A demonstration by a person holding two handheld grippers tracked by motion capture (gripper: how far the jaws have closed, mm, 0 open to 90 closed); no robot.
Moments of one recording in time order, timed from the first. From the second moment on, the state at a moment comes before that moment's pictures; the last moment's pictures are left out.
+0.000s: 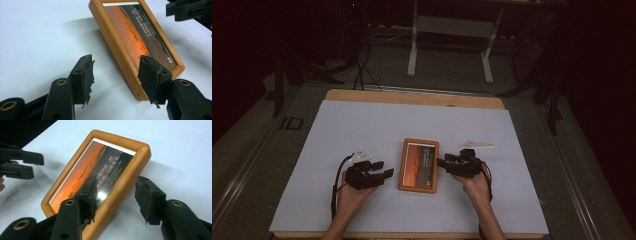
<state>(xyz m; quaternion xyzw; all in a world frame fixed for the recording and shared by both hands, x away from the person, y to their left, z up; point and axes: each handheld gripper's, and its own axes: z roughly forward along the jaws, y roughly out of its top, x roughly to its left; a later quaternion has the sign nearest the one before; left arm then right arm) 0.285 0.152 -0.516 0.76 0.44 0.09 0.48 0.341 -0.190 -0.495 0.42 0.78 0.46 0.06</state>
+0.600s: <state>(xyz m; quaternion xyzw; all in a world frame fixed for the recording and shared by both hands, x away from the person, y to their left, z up) 0.271 0.146 -0.511 0.75 0.43 0.09 0.49 0.371 -0.162 -0.486 0.40 0.80 0.43 0.14</state>
